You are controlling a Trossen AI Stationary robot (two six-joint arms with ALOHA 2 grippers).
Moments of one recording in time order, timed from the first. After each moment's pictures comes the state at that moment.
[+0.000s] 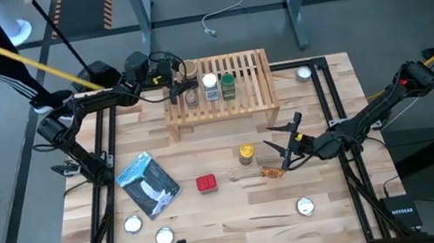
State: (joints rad) left arm 0.84 1.63 0.90 0.63 0.76 0.23; right arm 0.45 1.05 0.30 0.54 0.90 -0.19
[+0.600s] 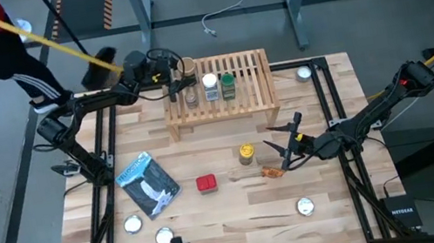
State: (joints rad) left arm 0.86 1.63 0.90 0.64 0.73 0.19; right arm 0.45 1.05 0.30 0.54 0.90 -0.19
